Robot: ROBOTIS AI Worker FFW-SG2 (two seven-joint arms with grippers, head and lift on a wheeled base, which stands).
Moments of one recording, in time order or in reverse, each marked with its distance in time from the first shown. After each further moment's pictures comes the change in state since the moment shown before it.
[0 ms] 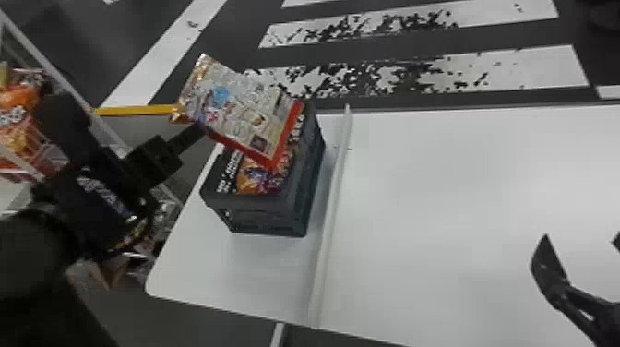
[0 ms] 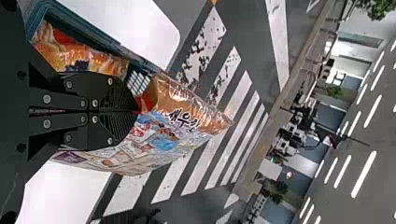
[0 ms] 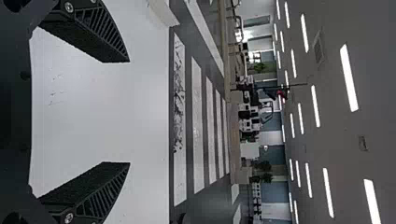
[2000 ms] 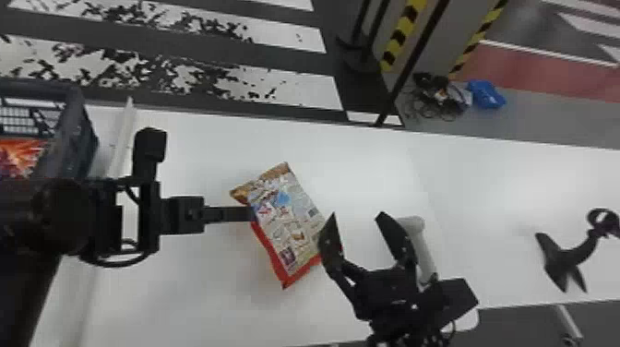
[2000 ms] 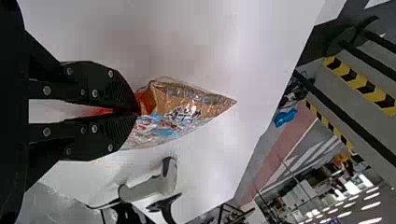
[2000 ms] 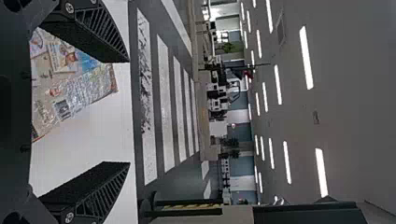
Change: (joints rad) left arm -0.167 0.000 -0.894 0.861 -0.267 -0.221 -0.508; right arm 0.042 0.000 -0.024 -0.026 -0.040 -0.163 -0.071
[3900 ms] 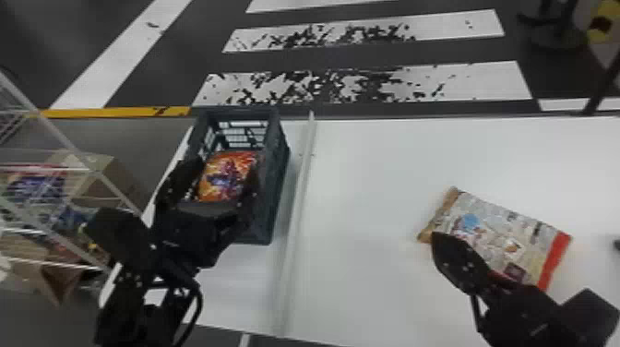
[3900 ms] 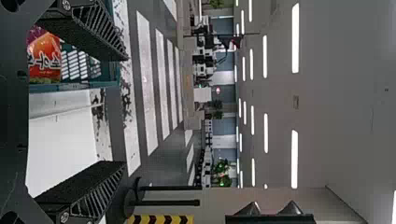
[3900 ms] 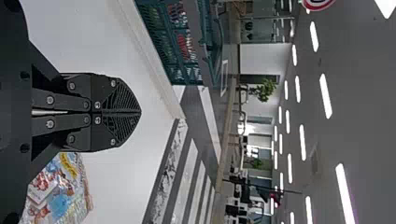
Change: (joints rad) left arm 0.801 0.000 0.357 -0.654 -0.304 -1.178 0.190; right arm -0.118 -0.006 0.089 0.082 0.271 0.134 0.420
